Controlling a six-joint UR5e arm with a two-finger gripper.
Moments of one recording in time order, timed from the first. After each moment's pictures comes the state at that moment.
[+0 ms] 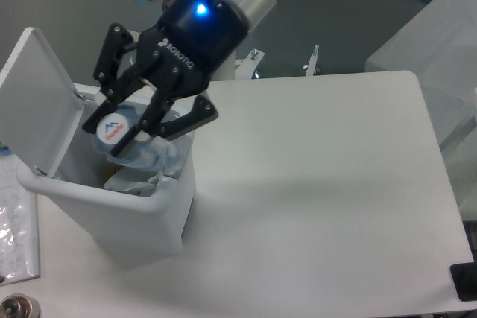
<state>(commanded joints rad) 2.45 -1.79 -1.35 -0.87 0.47 0.58</state>
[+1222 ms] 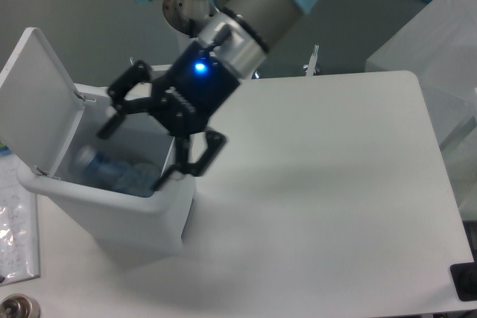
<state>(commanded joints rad) 2.55 -1.81 -1.45 -0.87 0.49 0.77</state>
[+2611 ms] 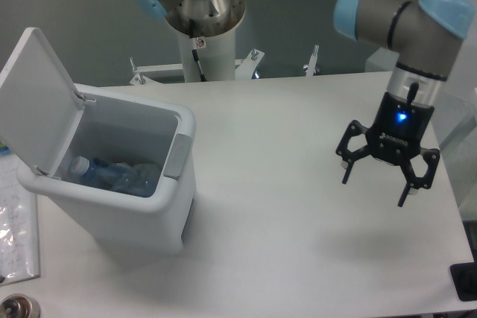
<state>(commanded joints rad) 2.80 -2.02 -1.41 -1.10 1.18 1.39</state>
